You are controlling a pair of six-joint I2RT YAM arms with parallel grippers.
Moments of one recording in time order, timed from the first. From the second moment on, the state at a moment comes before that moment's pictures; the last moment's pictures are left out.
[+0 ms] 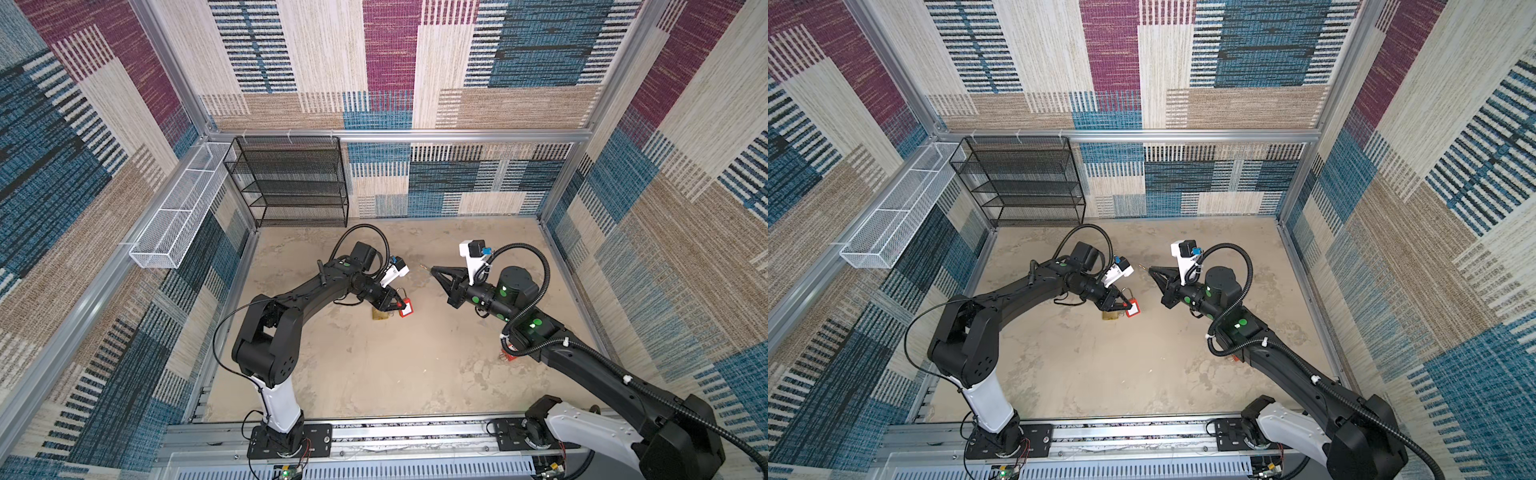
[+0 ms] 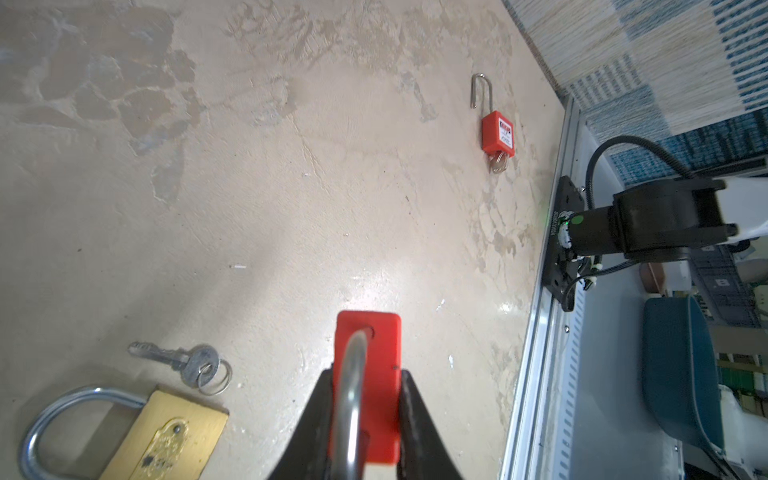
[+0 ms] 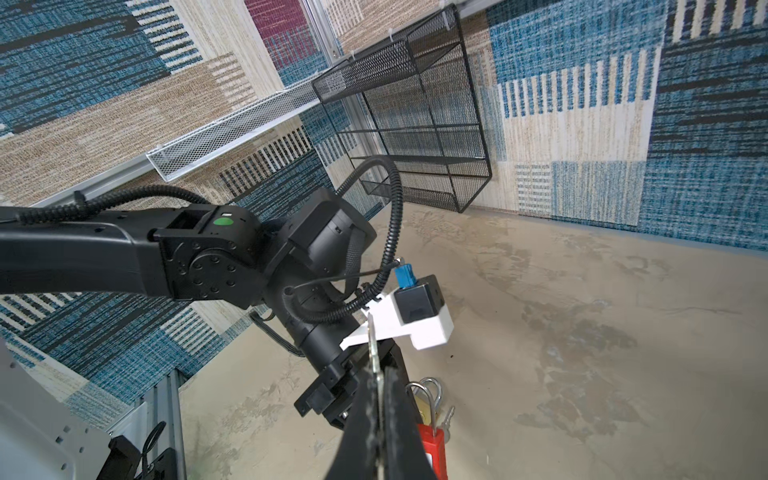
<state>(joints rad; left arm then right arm) -0.47 1.83 1.32 -0.64 0.73 0.24 0.55 1.04 0.71 0.24 -0.31 0.34</state>
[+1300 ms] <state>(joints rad) -0.52 2.17 1.64 -0.86 0.64 0.44 0.41 1.00 0.66 0.12 -0.28 0.25</state>
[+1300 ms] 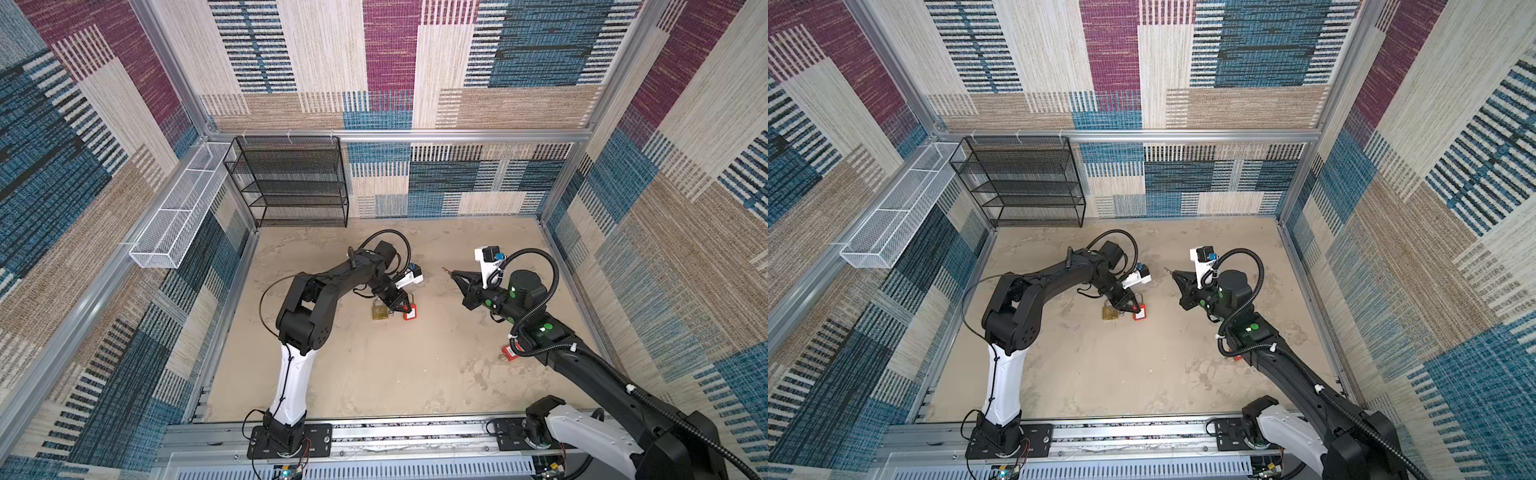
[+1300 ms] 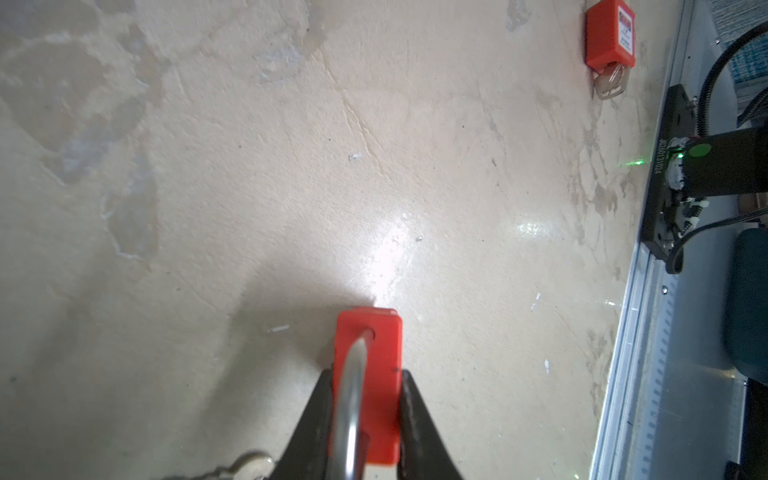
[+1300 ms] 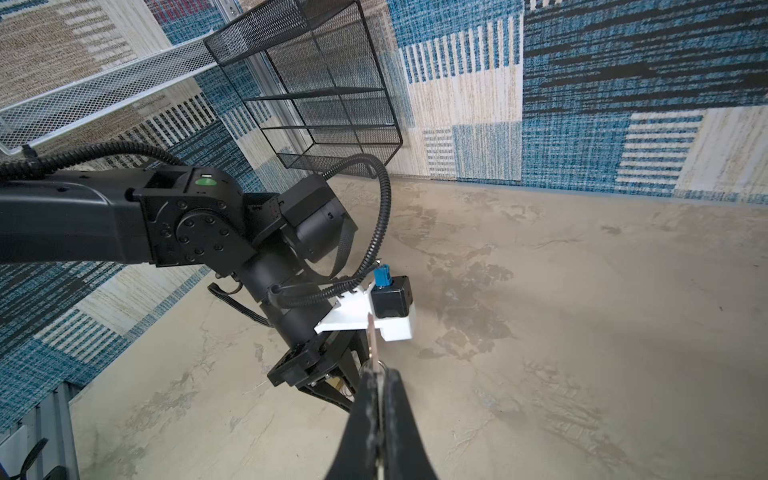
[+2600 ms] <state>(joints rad) -0.52 2.23 1.75 -0.88 0.48 0.38 0.40 0.99 0.68 0.07 -0.28 0.21</state>
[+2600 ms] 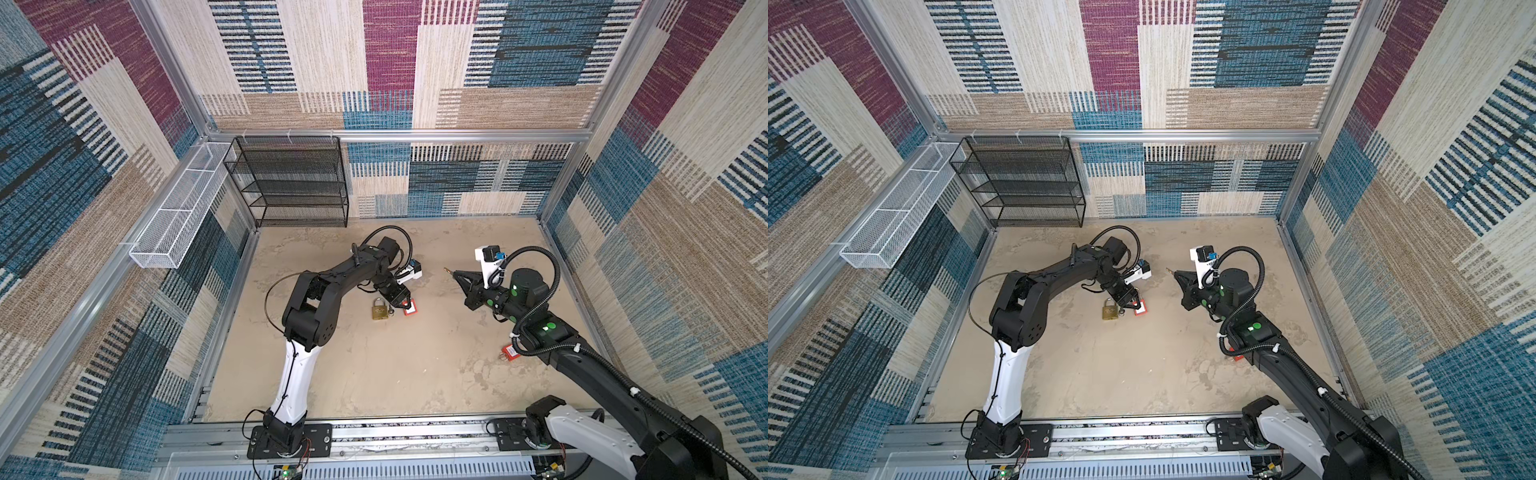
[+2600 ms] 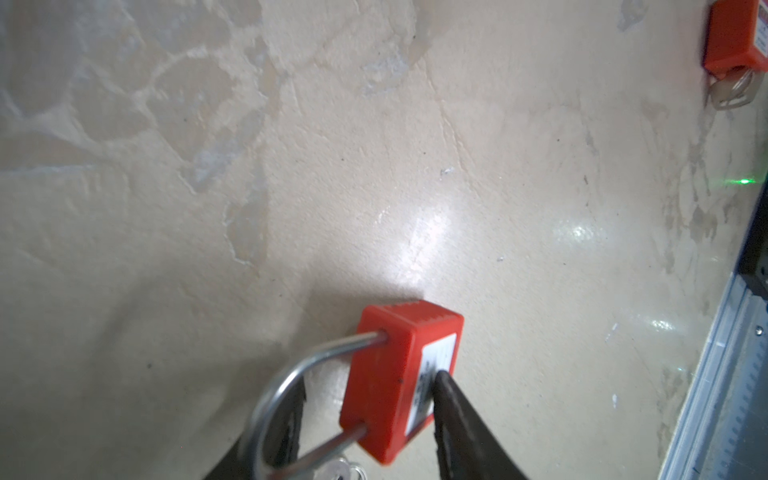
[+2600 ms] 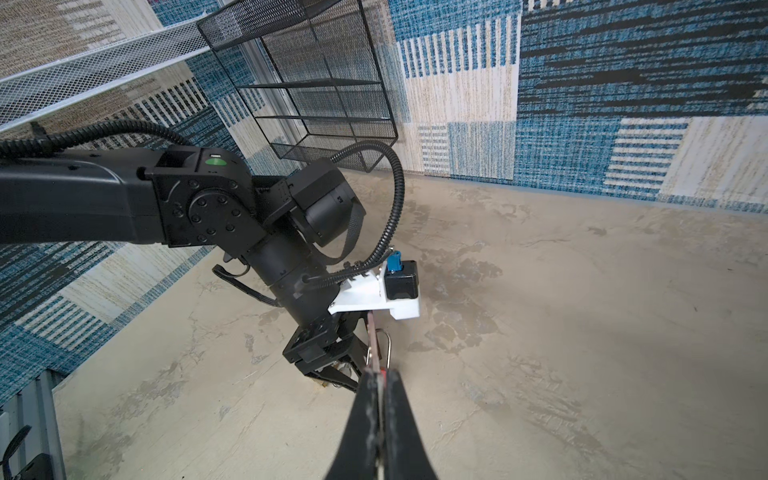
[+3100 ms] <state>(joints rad) -0.53 2.25 1.81 -0.89 0.38 0.29 0.40 1.00 0.68 0.06 -0.28 0.21</state>
